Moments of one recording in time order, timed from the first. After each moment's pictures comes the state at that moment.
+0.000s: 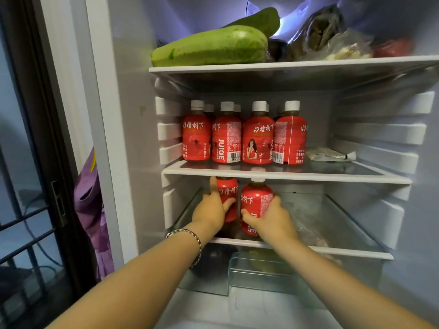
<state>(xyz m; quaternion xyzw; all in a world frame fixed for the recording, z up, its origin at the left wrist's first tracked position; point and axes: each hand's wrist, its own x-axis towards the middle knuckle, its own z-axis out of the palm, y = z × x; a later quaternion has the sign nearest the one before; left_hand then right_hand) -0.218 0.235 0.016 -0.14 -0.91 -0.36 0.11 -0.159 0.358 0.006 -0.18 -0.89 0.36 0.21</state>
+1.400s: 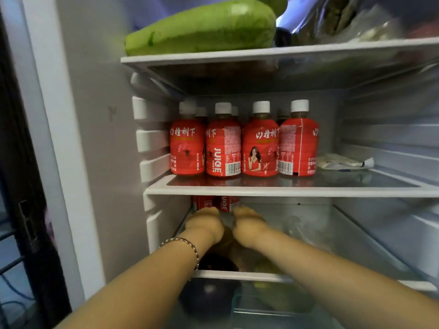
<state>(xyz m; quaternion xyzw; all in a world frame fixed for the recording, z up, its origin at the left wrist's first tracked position) -0.277 0.244 0.024 -0.12 -0.99 -0.12 0.01 -0.249 0.346 0.014 -0.04 -0.98 0.16 0.06</state>
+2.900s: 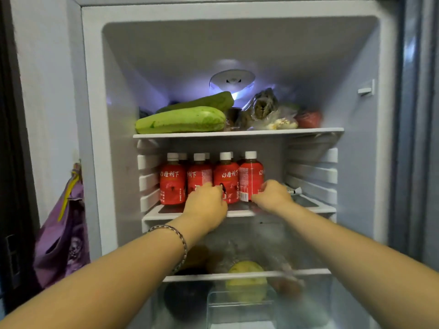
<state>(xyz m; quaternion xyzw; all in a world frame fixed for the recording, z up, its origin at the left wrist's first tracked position) -0.145 0.248 0.146 -0.26 -0.93 -0.15 0.22 -0.126 0.404 0.146 -0.19 -0.90 0.31 0.25</state>
